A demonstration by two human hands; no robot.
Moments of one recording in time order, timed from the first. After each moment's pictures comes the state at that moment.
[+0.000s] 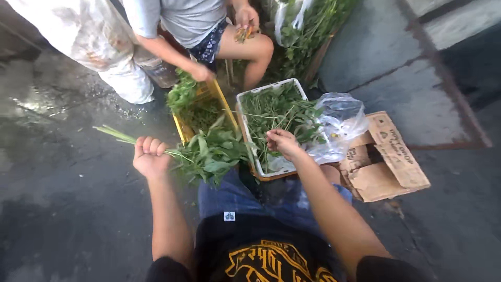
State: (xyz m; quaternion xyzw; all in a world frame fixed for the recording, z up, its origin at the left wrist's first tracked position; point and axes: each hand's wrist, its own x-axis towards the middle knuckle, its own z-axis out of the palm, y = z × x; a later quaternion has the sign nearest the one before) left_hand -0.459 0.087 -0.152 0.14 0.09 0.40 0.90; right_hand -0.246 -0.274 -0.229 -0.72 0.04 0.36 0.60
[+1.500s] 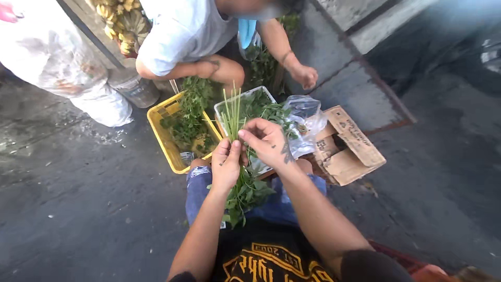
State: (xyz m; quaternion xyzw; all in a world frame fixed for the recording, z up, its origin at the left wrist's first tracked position) left_hand -0.403 -0.141 -0.108 0.54 0.06 0.13 0.83; right_hand -0.332 -0.262 -0.062 -0.75 -0.23 0.03 0.61
